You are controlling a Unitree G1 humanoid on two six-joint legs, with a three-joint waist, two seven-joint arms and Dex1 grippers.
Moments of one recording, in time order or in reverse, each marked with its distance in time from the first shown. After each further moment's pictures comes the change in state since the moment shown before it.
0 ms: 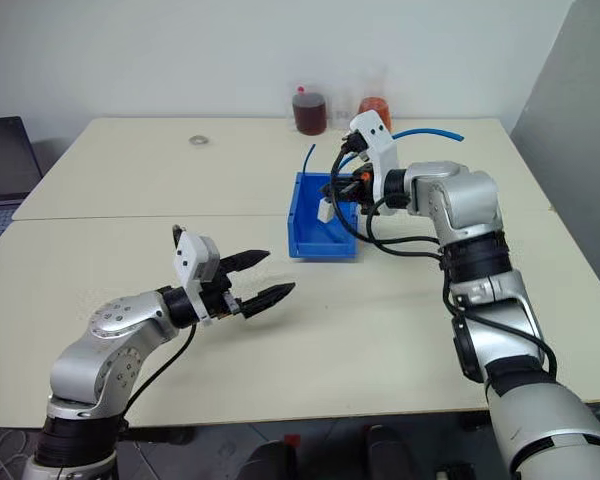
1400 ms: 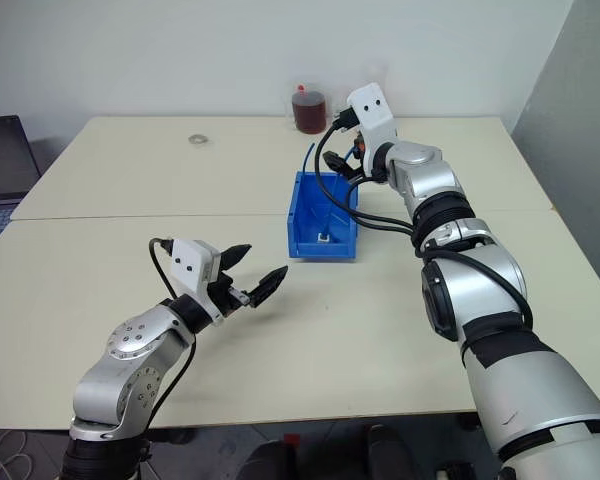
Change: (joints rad) left arm 0.067 -0.085 -0.022 -0.032 0.086 -0.067 0.212; right arm -0.284 0.080 -0.096 0.702 -0.189 -0.637 -0.360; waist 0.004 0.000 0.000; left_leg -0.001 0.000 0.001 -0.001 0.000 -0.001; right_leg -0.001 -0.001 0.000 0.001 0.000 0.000
